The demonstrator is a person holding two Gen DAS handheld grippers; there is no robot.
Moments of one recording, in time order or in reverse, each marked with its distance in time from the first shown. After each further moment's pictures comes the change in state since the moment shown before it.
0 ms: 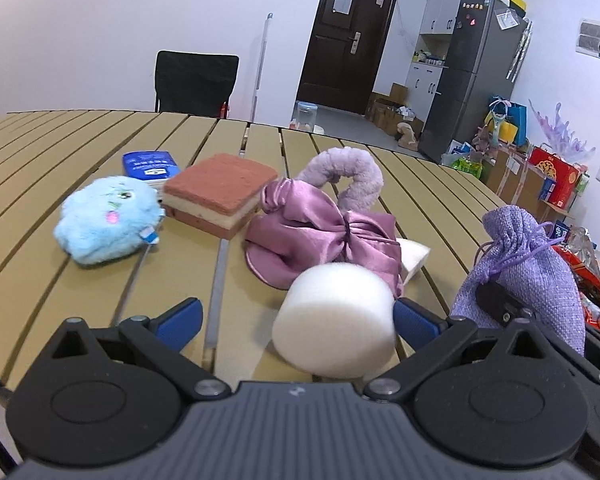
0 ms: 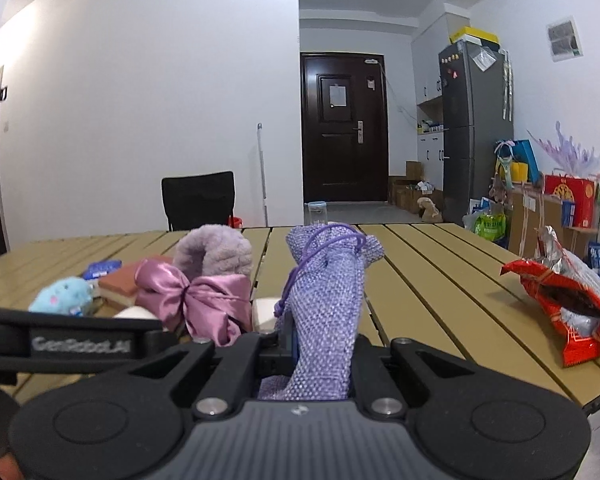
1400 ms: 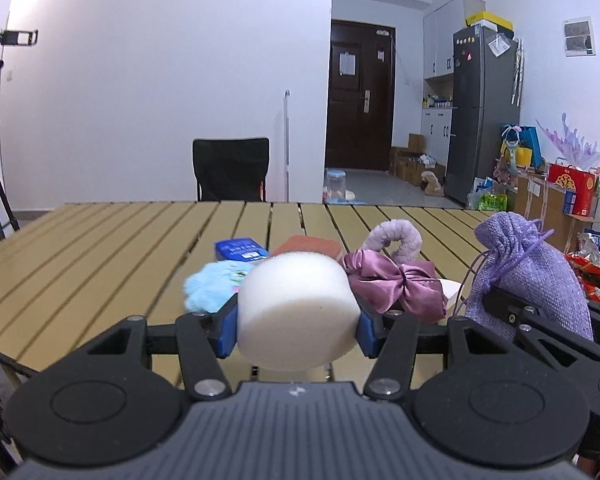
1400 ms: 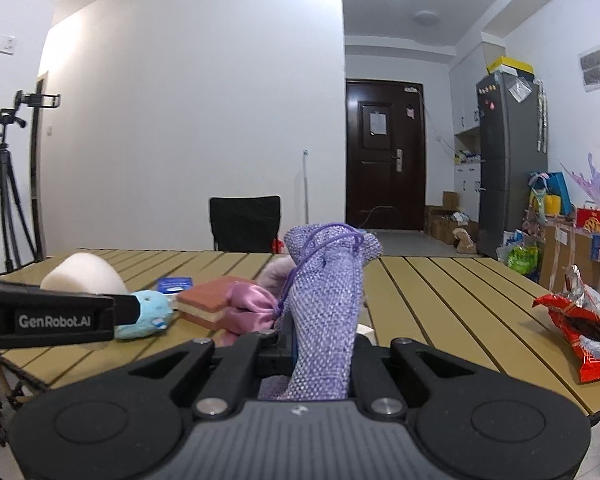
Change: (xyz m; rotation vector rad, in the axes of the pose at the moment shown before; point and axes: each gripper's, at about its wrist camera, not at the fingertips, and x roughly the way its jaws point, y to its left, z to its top) left arm -0.110 0.029 -0.012 0.135 -0.225 0.127; right arm -0.060 0.032 0.002 -0.060 -0.091 0.119
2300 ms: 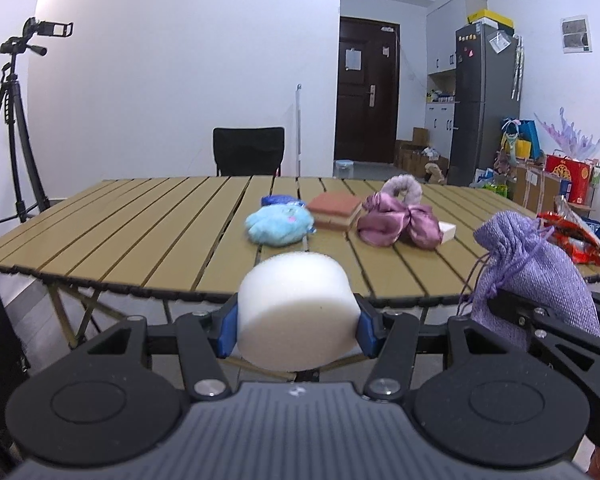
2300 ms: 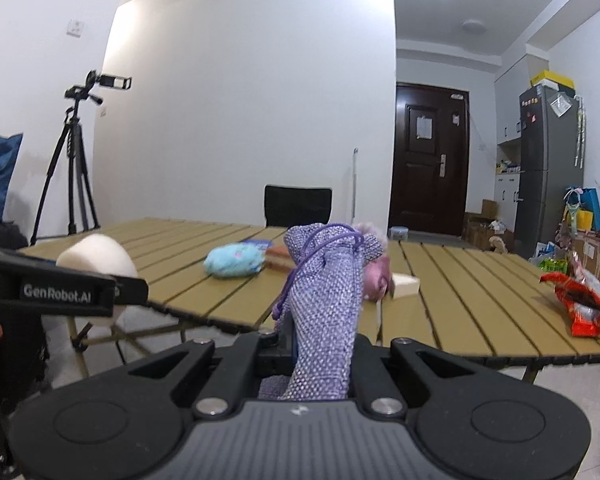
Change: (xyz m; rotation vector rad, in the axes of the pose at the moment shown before) left arm -0.096 0.040 -0.055 -0.005 0.031 0.016; right arm -0.119 0.041 -0.045 -0.085 0.029 0.120
